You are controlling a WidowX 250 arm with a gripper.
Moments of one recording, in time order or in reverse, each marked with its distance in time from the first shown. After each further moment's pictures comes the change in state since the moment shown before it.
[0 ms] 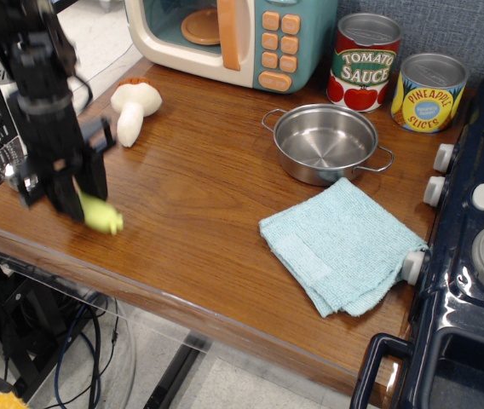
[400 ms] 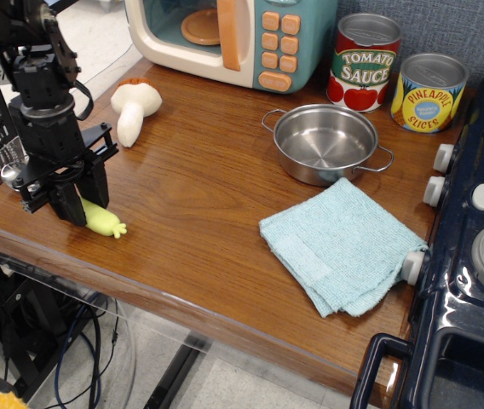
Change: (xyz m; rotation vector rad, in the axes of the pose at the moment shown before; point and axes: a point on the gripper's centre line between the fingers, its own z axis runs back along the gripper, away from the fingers) arm 0.001 0.000 -0.002 -0.020 0.012 0.040
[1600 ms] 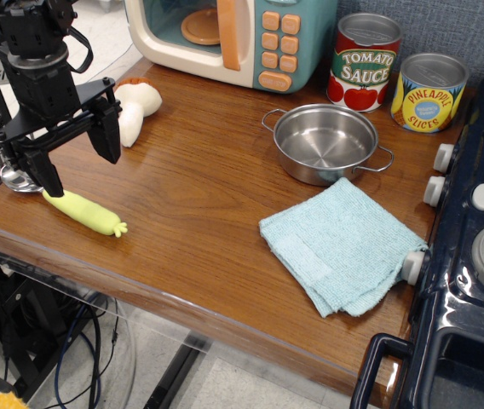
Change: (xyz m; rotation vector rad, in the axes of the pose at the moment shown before) arm -0.011 -0.002 0.053 -0.049 -0.074 -0.184
